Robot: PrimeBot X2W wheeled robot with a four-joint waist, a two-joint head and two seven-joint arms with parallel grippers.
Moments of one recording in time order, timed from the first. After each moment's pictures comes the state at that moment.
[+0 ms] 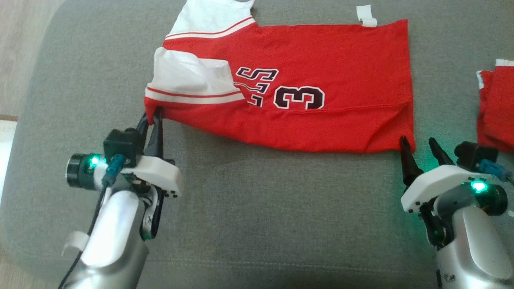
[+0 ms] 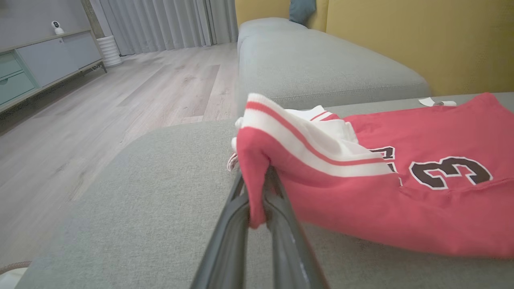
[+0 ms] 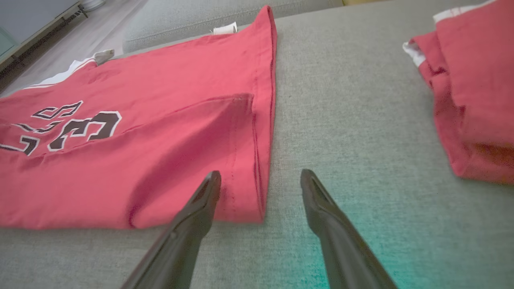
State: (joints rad) left arm -0.41 0.15 -0.36 0.45 -0.20 0.16 -0.25; right arm -0.27 -0.06 -0.10 0.43 0.16 0.13 0.12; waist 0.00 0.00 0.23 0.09
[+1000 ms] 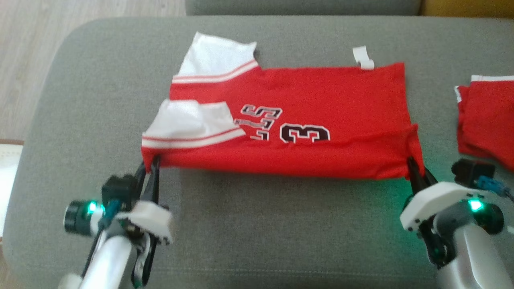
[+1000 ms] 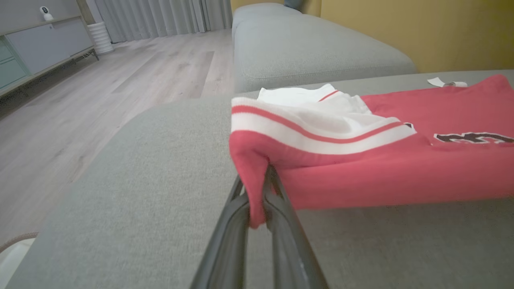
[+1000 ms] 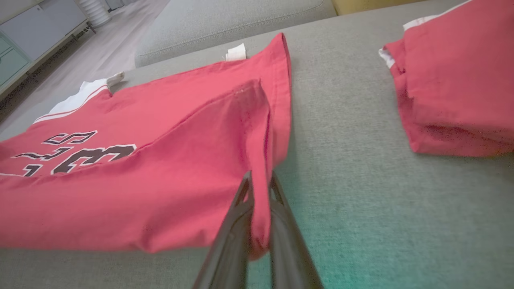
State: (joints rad) left arm -0.24 0.20 -0.37 0.40 -0.22 0.15 -0.25; right arm -0.22 -0.05 -0.10 0.42 0.22 0.13 0.16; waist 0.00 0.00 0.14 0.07
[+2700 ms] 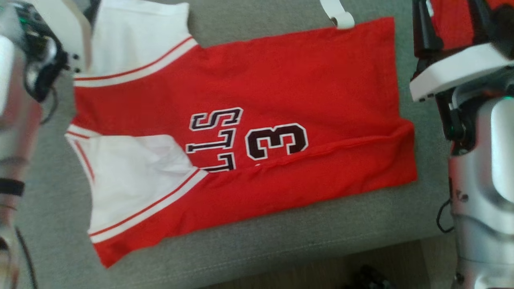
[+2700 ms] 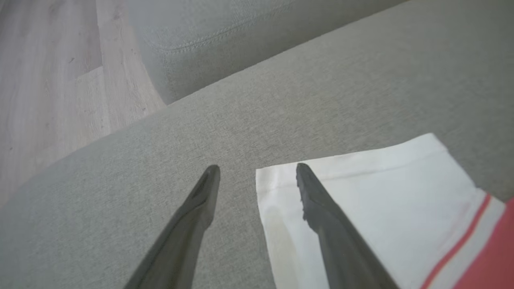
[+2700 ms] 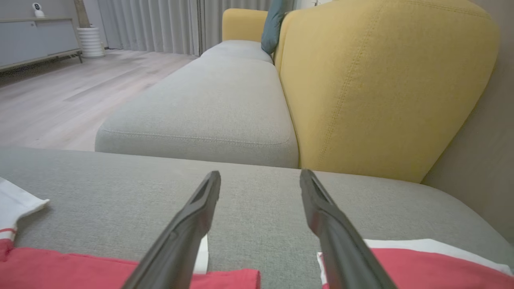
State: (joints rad) left arm -1.03 0.40 -0.48 0.72 -0.37 -0.12 0.30; right arm -0.61 -0.09 0.02 0.12 0.06 0.13 0.16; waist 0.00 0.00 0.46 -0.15
